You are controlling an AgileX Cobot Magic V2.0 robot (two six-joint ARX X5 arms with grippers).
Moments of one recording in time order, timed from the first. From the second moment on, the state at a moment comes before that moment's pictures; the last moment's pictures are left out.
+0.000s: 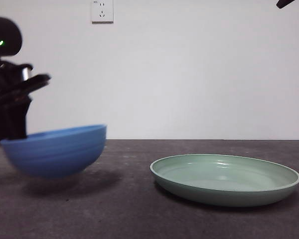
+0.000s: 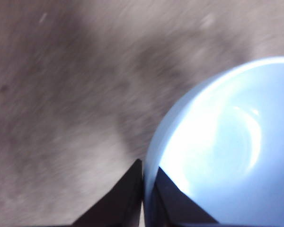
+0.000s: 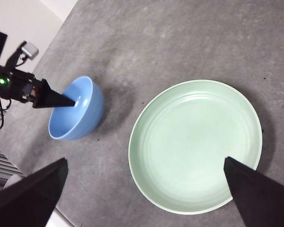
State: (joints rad) left arm -0.21 1.50 0.95 -0.66 0.34 -0.15; right arm 0.00 0.77 0.76 -0.71 -0.76 0.13
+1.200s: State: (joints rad) left arm -0.72 2.21 1.92 -1.04 0.23 -0.18; right arm 0.00 0.77 0.76 -0.70 -0.76 0.13
